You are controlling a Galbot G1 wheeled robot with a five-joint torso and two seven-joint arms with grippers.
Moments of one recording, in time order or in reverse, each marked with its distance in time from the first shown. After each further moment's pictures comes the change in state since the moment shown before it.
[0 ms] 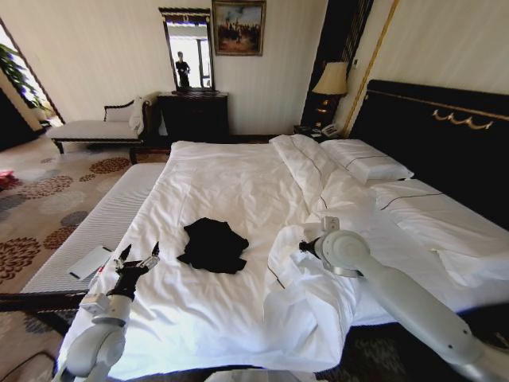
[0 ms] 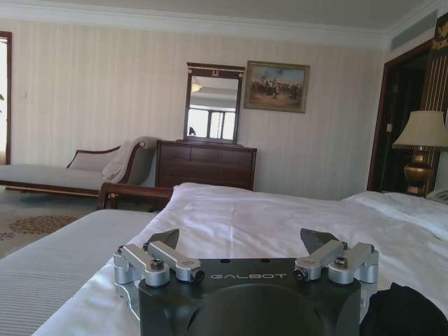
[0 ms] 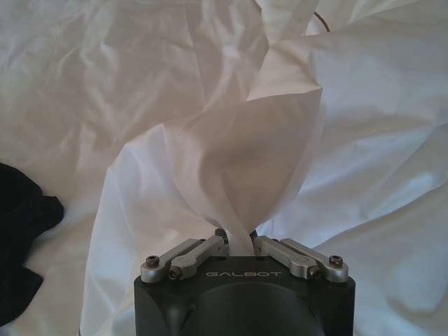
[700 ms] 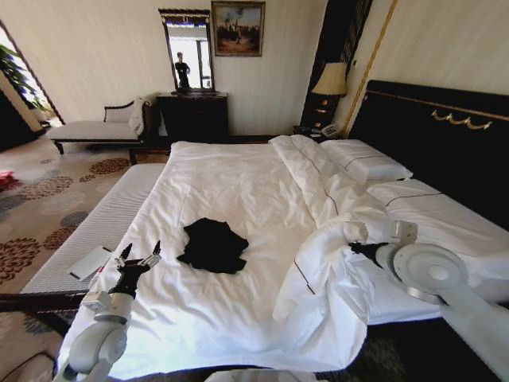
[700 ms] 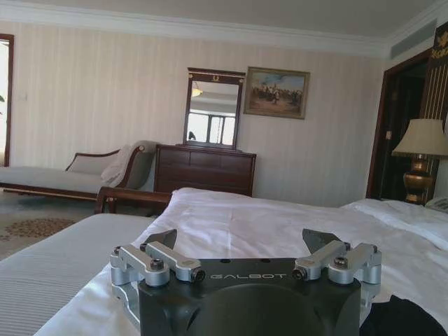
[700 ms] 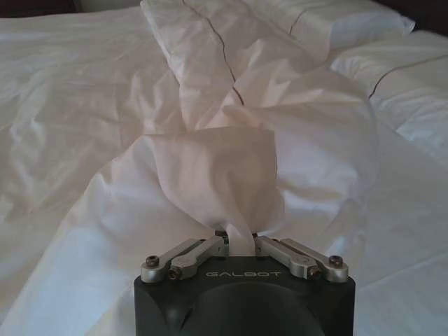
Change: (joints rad) left arm -0.024 0.005 0.004 -0.006 -0.015 0.006 -0.008; right arm -0.493 -0.088 0.604 0.070 -0.280 -0.030 -0.331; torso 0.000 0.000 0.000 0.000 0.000
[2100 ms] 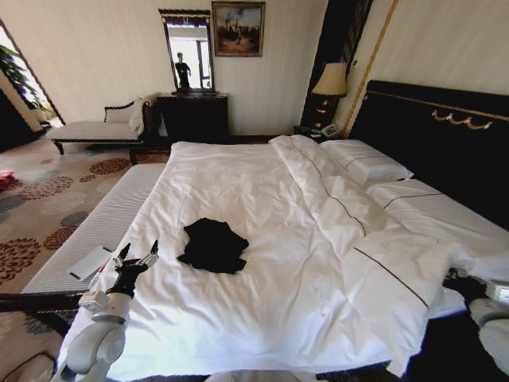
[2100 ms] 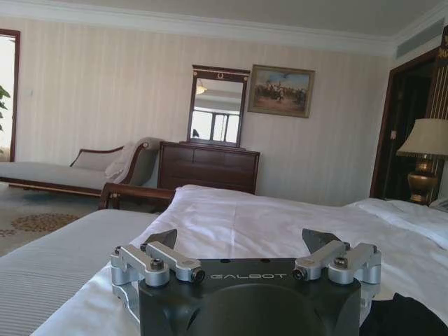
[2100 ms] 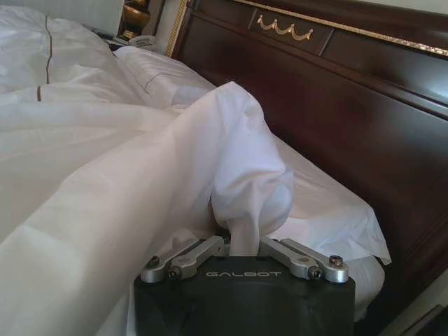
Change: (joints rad) left arm 0.011 -0.007 -0.006 0.009 -0.010 -0.006 0.002; right arm -0.566 0.282 0.497 -0.339 -0.927 0.391 -0.729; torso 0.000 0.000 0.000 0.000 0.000
